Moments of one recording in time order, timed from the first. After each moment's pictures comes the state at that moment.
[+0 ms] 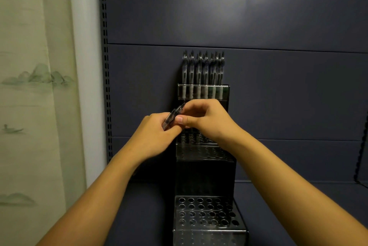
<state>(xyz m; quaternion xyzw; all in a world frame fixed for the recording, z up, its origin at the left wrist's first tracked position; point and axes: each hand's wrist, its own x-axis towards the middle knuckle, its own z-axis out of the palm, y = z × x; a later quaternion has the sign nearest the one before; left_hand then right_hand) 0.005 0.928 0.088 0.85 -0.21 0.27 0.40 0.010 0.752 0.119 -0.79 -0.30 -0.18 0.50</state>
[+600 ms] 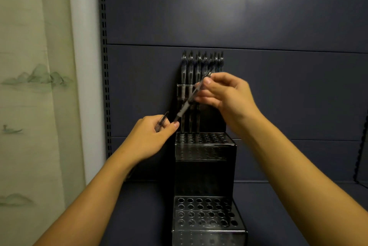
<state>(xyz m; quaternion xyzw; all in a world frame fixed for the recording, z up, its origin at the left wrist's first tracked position) 0.012 0.939 0.079 0.84 -0.19 0.27 0.42 0.001 0.733 0.153 -0.58 -0.27 -0.20 0.74</state>
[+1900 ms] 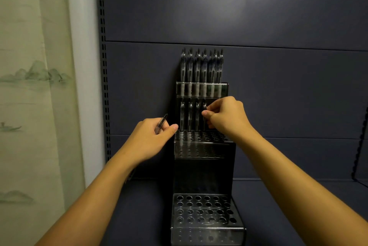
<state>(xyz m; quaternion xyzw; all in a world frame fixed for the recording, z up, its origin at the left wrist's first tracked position) 0.022 0.938 0.067 0.85 -0.18 0.26 0.42 0.040 0.719 0.116 -0.87 -0.10 -0.29 0.40</state>
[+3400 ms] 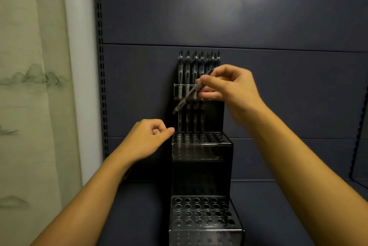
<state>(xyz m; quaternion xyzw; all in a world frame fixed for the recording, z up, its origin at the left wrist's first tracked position) 0.026 0.943 0.072 0.86 -0.19 0.22 0.43 0.001 0.718 0.167 -0.65 -0.27 -0.25 0.67</state>
